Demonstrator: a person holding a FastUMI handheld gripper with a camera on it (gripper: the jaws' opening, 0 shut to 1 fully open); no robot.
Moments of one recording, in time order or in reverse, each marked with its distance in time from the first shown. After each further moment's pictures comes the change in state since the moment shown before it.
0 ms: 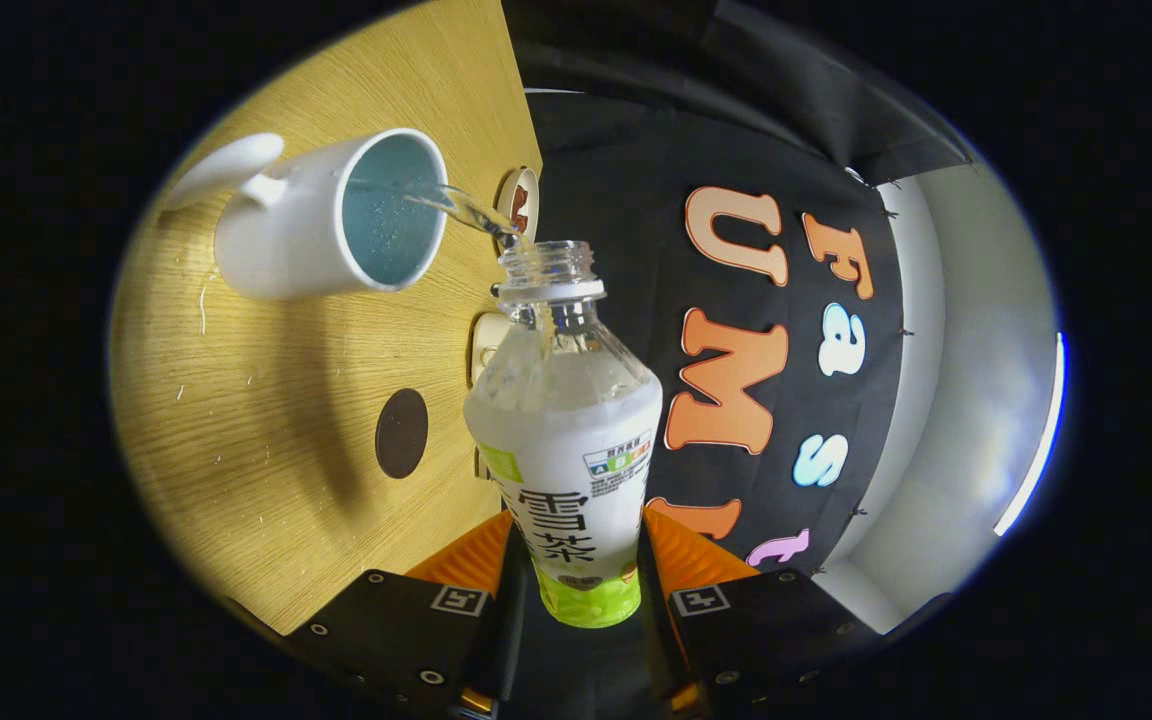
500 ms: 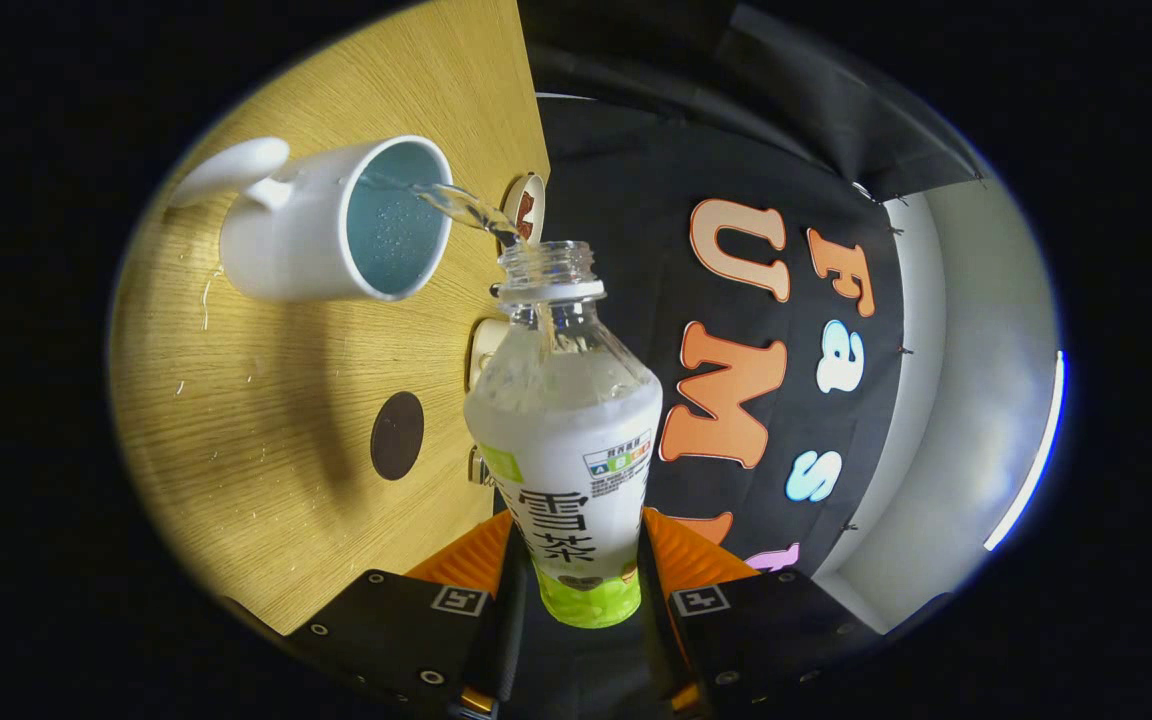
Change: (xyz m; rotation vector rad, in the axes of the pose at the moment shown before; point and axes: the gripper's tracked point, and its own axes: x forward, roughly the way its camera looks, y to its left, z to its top) arm -0.002 -0.007 0.007 -0.046 -0.025 -0.007
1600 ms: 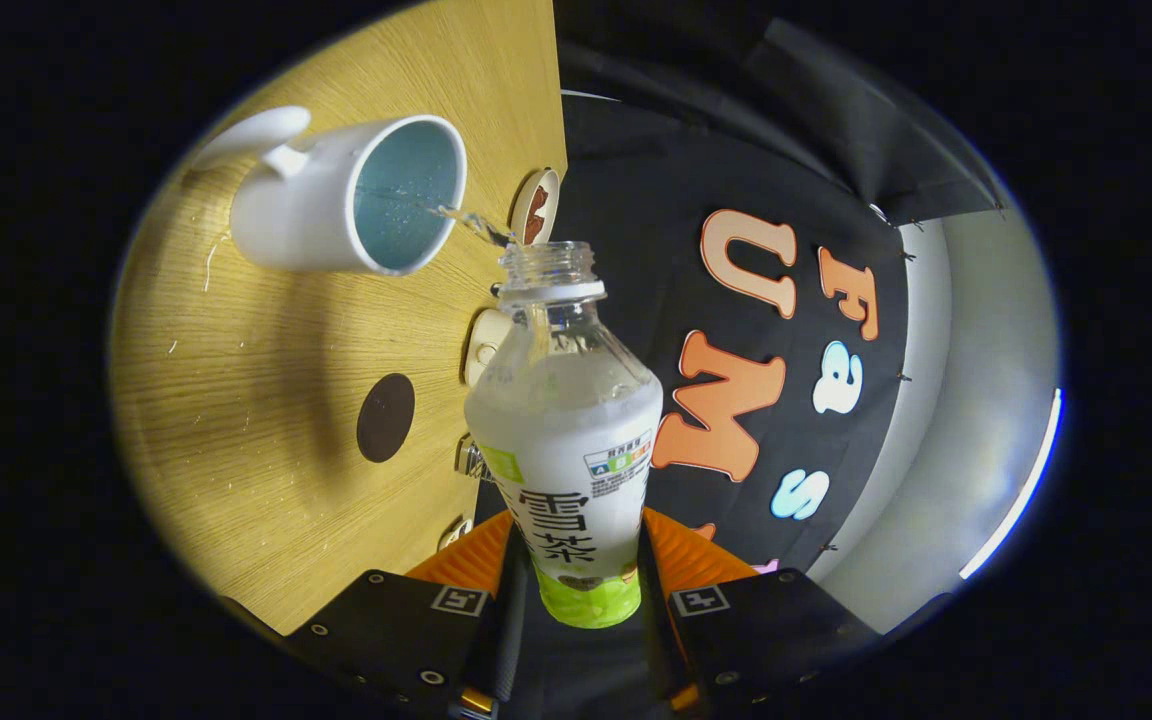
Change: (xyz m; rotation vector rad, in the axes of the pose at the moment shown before) arm 0.002 -0.010 0.001 -0.091 -0.007 -0.001
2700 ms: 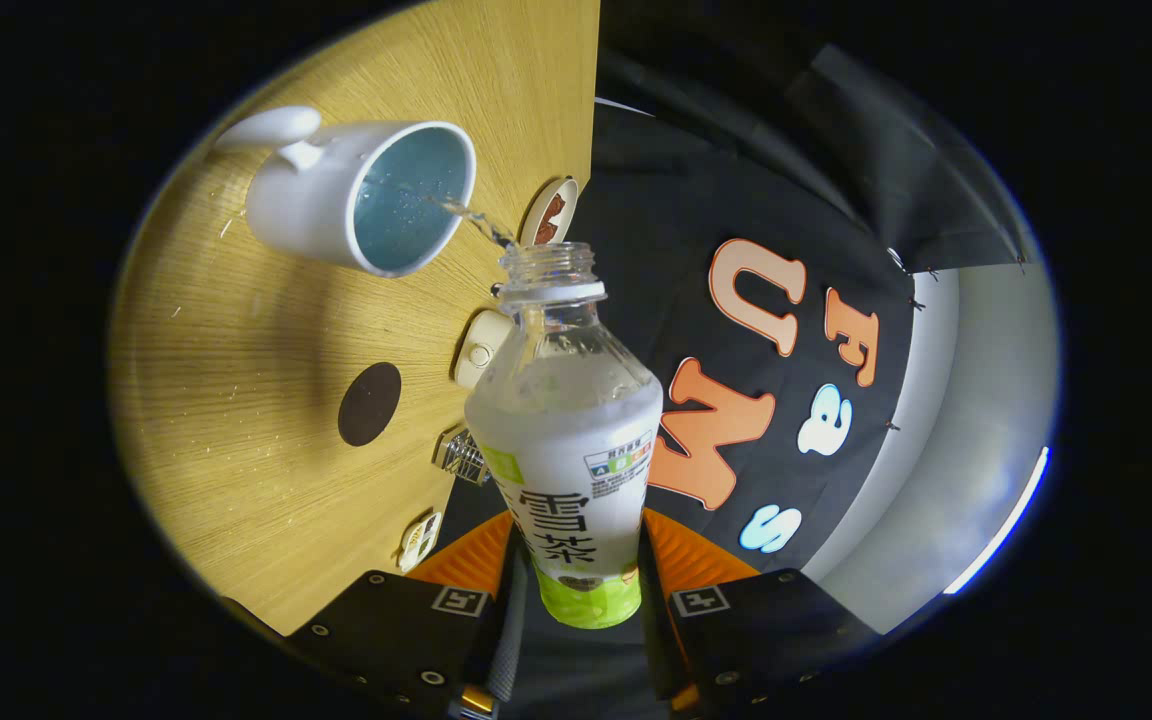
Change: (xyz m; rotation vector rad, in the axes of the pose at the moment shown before) arm -0.001 -0.023 0.010 -0.152 -0.038 -0.011
